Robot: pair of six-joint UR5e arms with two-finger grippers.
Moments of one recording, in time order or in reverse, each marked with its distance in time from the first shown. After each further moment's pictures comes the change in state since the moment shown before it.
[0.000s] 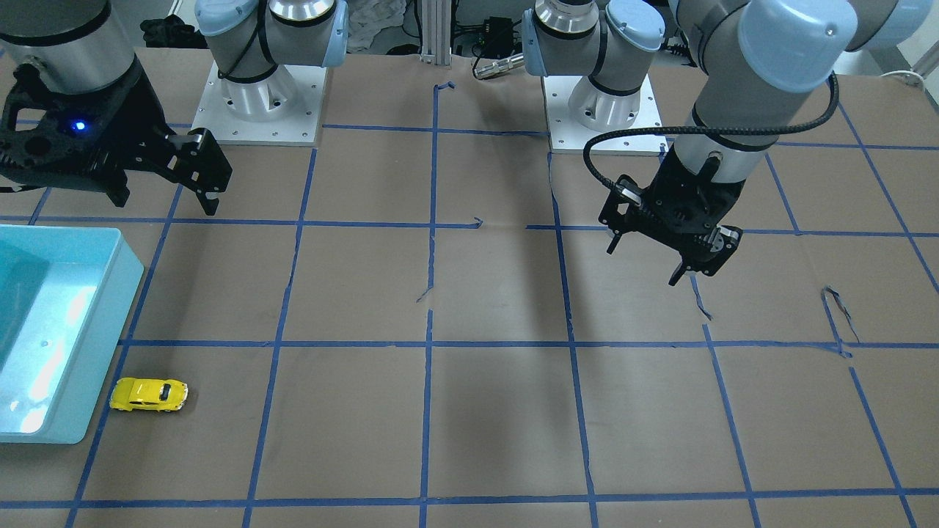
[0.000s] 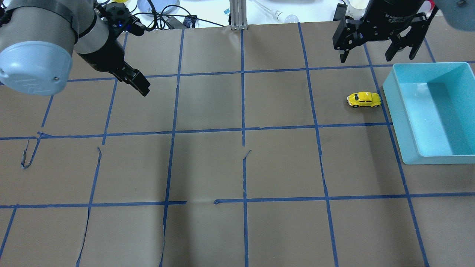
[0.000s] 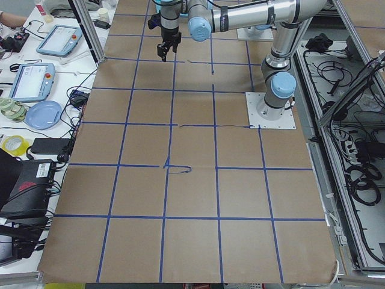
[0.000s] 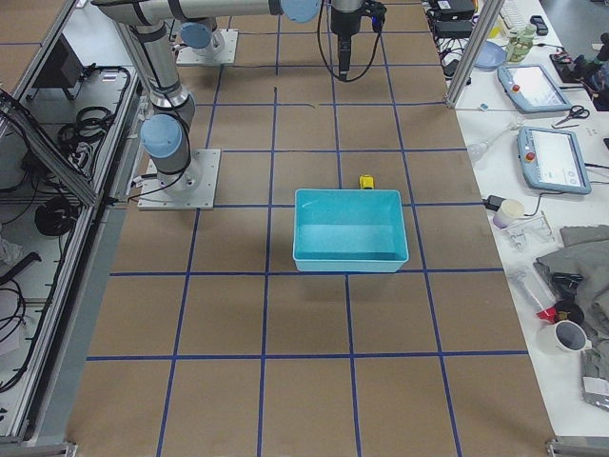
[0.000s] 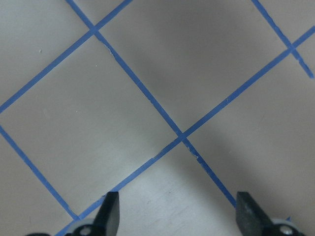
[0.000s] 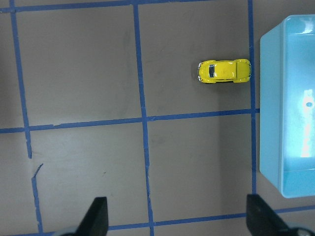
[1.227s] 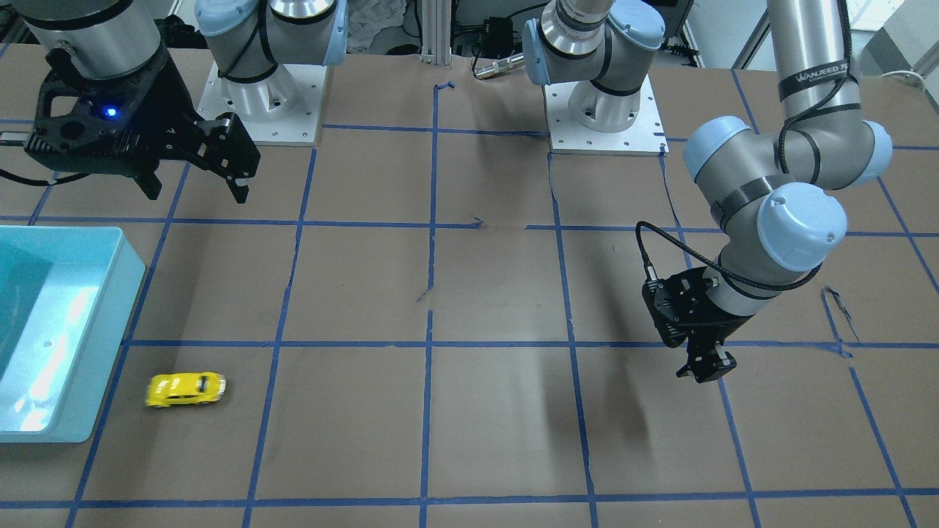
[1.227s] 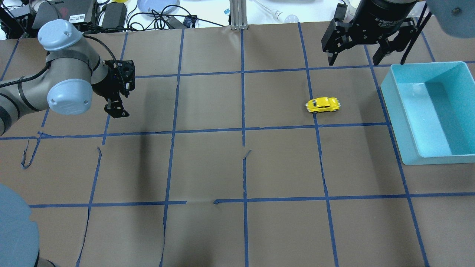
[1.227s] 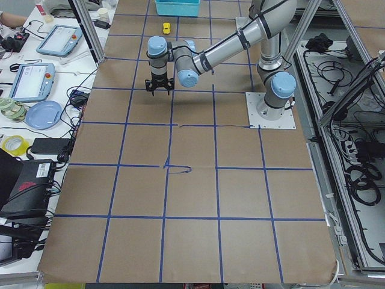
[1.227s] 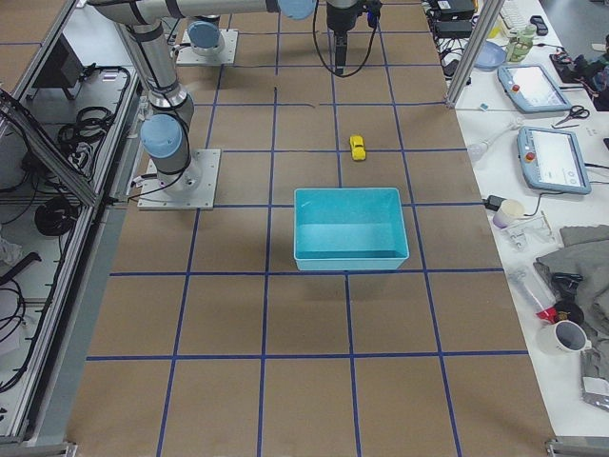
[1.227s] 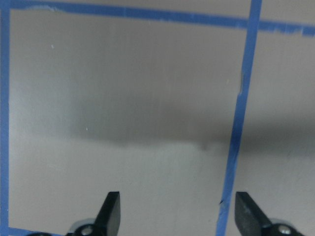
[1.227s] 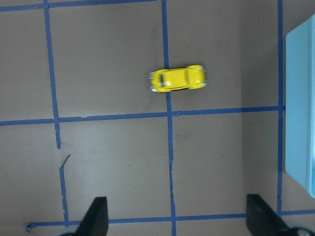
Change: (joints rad) left arm 0.144 -0.235 -0.129 0.310 0.002 0.915; right arm 0.031 -0.033 0.018 0.004 0.074 0.021
